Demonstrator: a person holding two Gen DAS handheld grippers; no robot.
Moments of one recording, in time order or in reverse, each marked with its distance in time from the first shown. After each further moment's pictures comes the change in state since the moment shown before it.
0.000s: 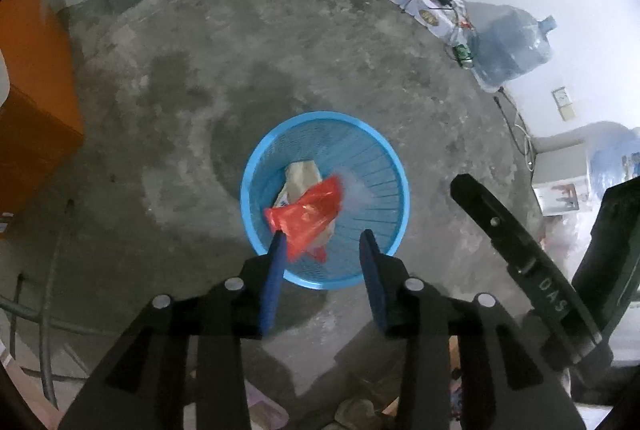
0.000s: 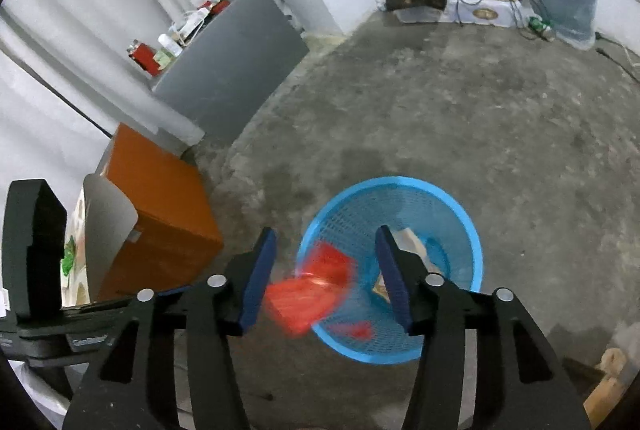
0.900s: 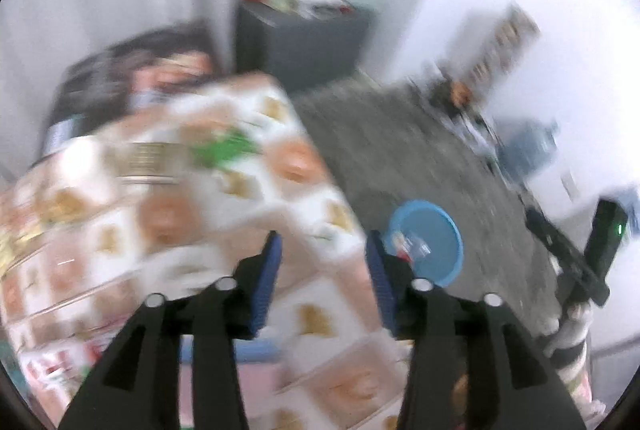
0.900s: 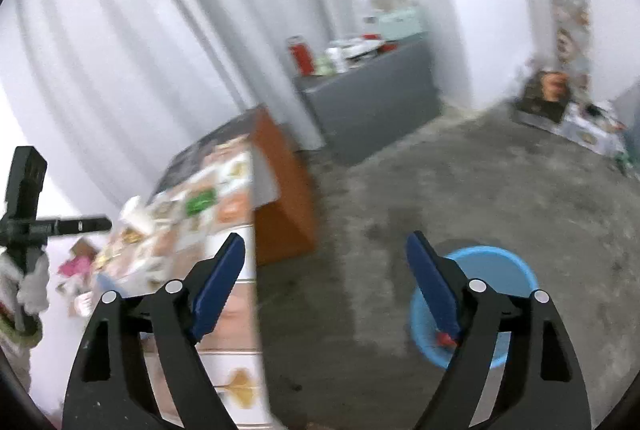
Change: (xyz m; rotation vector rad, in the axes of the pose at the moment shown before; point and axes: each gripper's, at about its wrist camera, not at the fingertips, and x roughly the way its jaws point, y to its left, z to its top) left arm -0.356 0.195 -0.176 -0.153 -0.452 0.180; right arm -0.121 0.165 -0.033 -0.419 -0.088 0.323
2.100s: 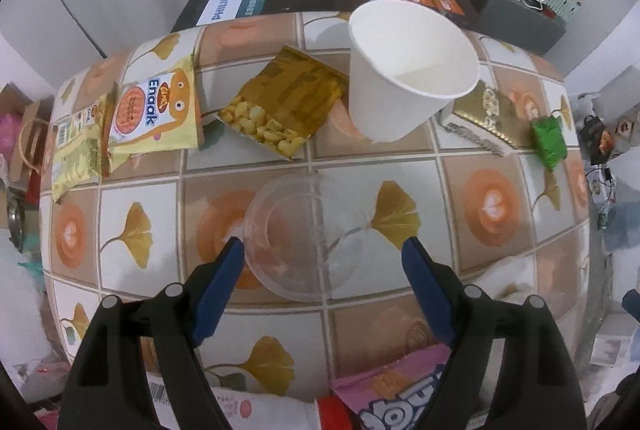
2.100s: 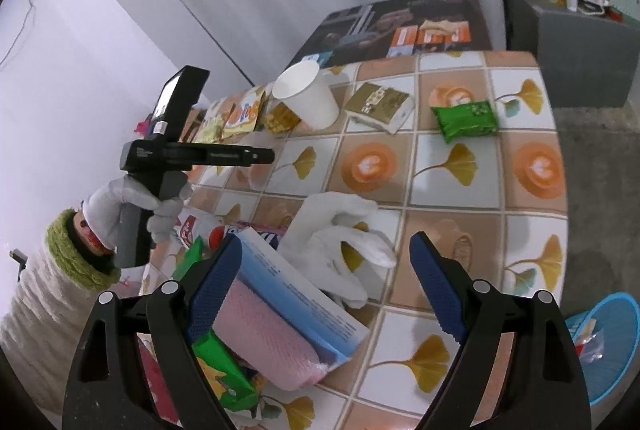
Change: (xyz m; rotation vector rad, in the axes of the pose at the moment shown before) left arm 0.086 0.258 -0.030 -0.312 0.229 0.327; right arm 0.174 0.263 -0.010 -0.297 0.493 0.303
